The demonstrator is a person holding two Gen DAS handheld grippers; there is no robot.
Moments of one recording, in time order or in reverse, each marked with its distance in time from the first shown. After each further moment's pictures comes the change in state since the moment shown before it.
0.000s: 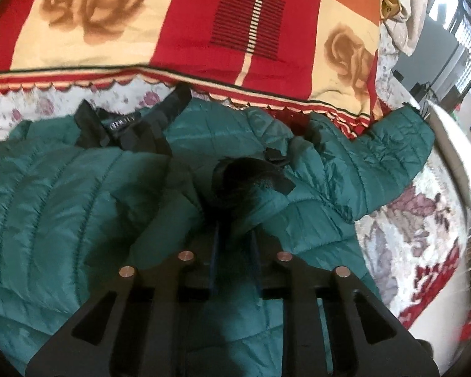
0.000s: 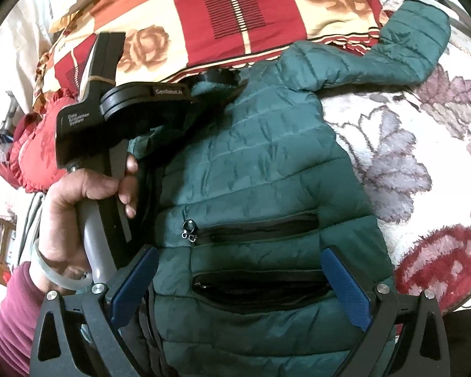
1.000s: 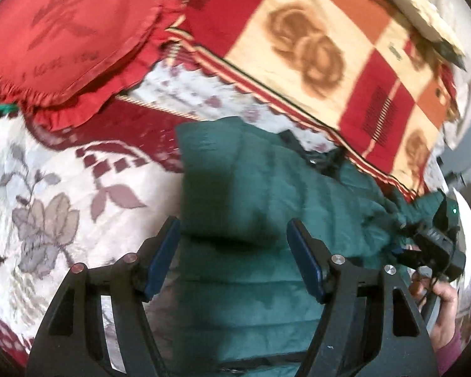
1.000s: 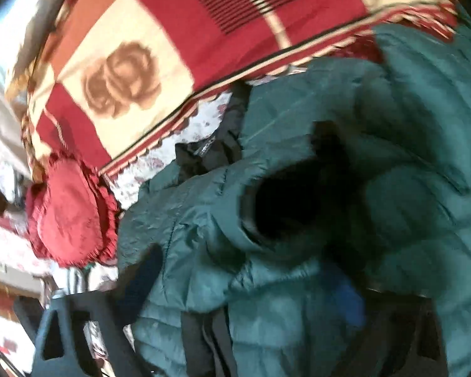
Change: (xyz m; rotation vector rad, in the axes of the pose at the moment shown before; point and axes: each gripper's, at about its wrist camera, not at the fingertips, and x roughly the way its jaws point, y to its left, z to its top) left arm -0.173 0.246 -0.049 -0.320 -0.121 0.144; right arm 0.133 0.047 0.148 0.151 0.099 0.179
